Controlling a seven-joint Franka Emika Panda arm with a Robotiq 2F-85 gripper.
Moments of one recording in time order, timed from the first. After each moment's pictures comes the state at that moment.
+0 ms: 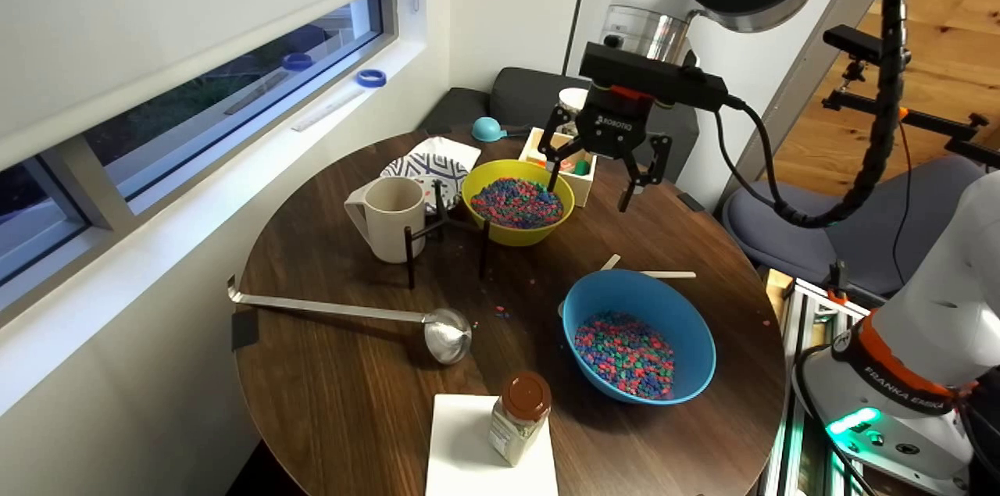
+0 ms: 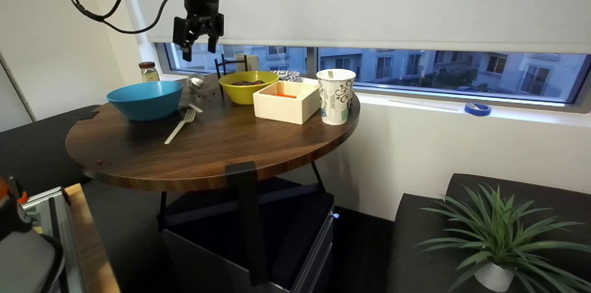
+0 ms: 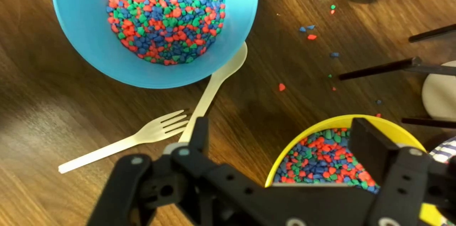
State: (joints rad) arm 0.05 -0.26 0.16 -2.38 0.43 2.10 1.12
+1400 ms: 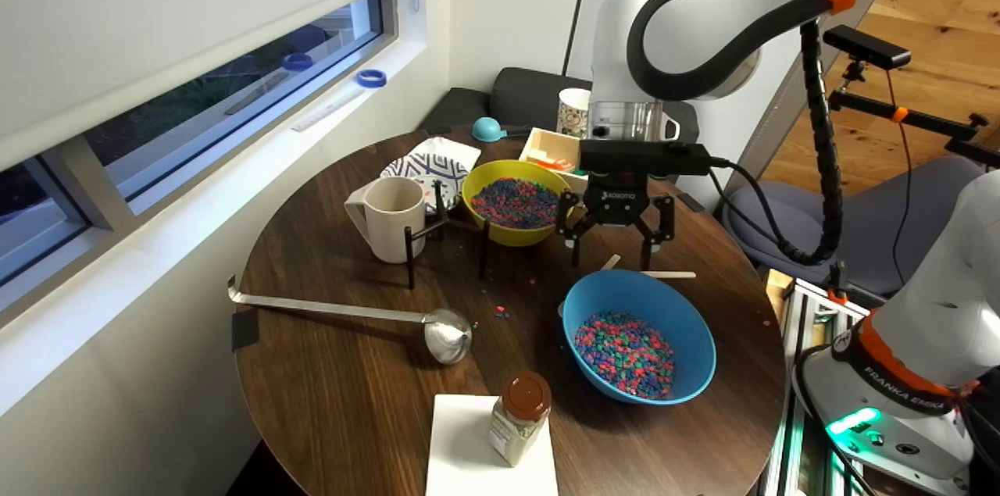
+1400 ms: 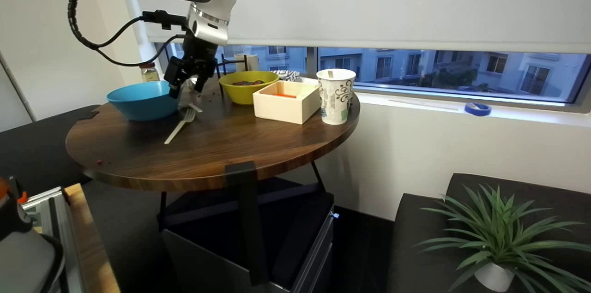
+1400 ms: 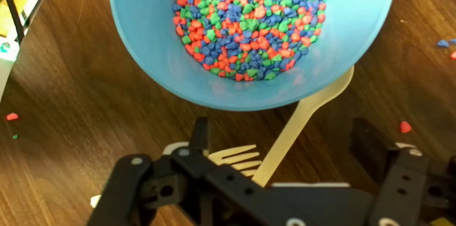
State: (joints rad) arm 0.07 -0.10 0.13 -2.44 0.43 2.04 1.01
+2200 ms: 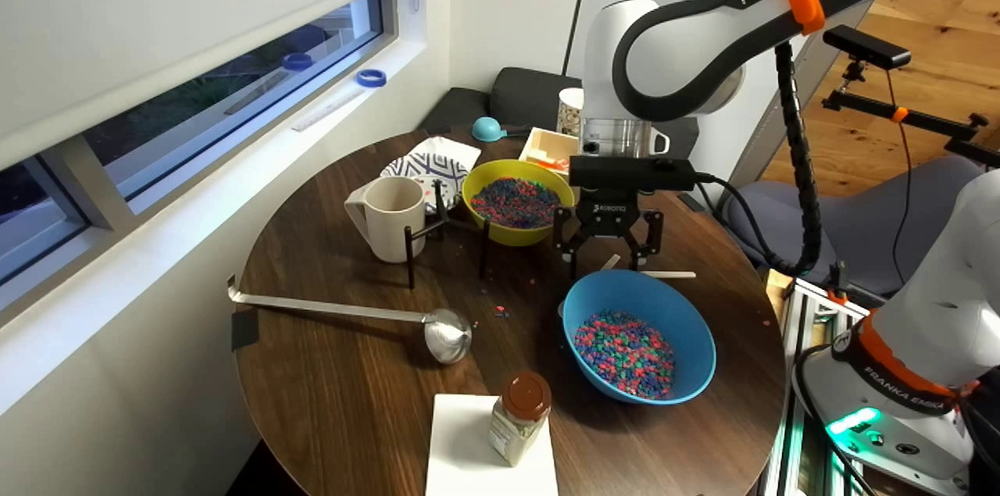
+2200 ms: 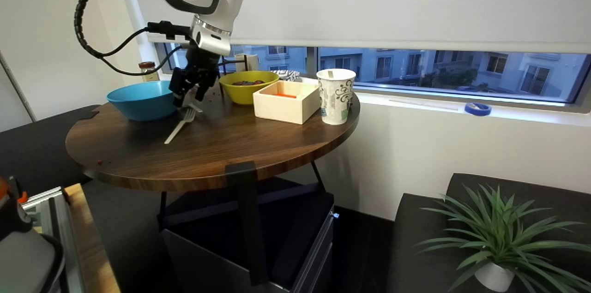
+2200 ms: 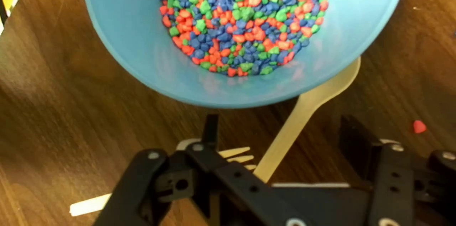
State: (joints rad) arm 0.08 -0.04 0.13 -2.44 0.44 2.08 1.01
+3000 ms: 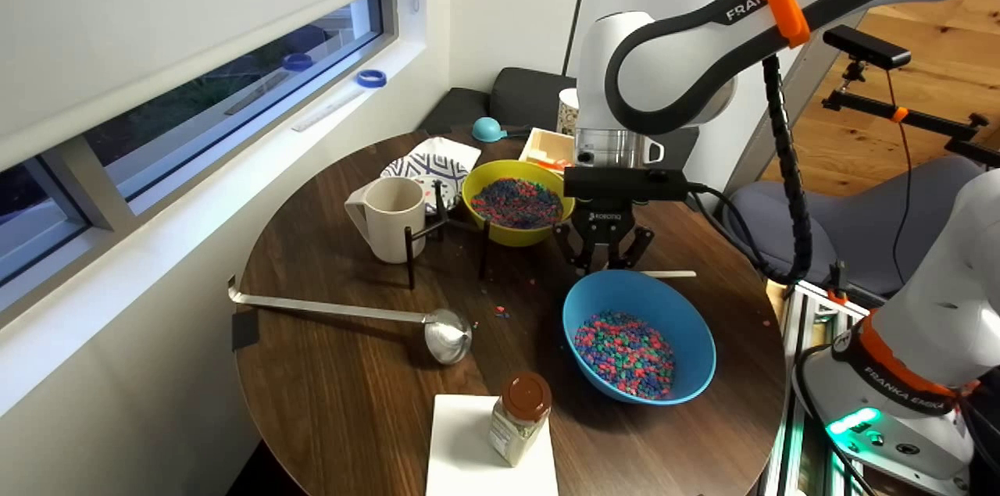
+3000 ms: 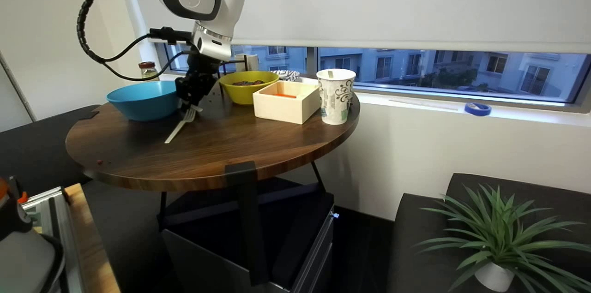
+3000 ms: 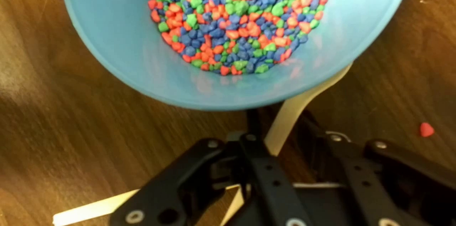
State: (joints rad) arm 0.09 -0.01 0.13 -2.44 0.44 2.11 1.01
